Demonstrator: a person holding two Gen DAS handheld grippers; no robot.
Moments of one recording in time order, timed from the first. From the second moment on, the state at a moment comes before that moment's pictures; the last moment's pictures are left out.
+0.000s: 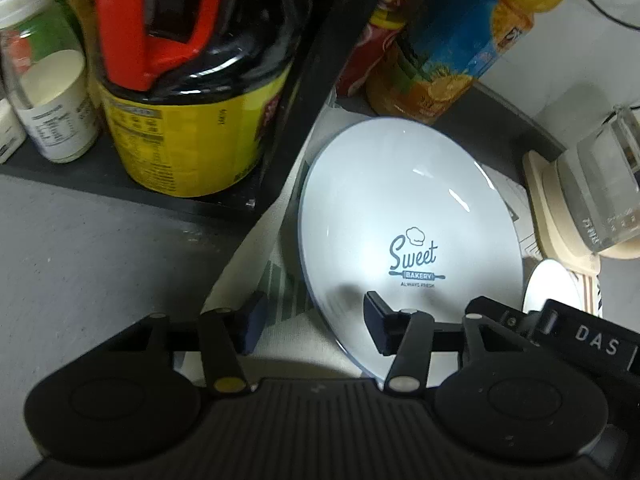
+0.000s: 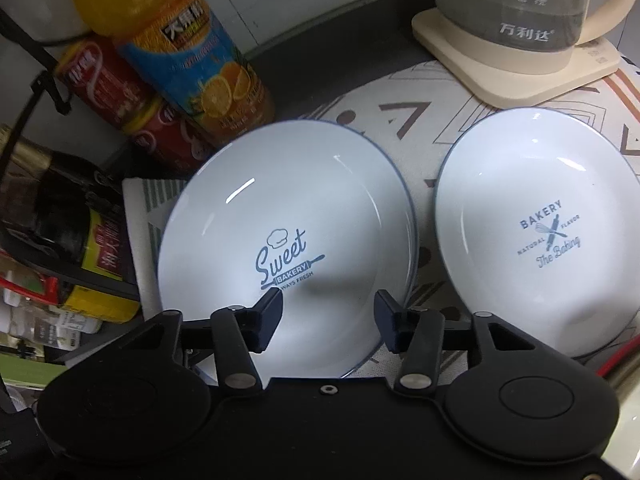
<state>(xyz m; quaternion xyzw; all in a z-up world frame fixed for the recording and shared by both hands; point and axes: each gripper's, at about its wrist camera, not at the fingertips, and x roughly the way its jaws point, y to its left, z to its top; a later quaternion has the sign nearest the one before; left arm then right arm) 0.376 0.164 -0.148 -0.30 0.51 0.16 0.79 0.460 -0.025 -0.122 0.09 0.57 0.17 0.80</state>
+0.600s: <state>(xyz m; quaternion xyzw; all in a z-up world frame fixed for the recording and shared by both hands) 0.395 0.160 -0.161 -0.27 0.52 0.13 0.80 0.454 -0.036 -0.122 0.12 0.56 0.10 0.81</state>
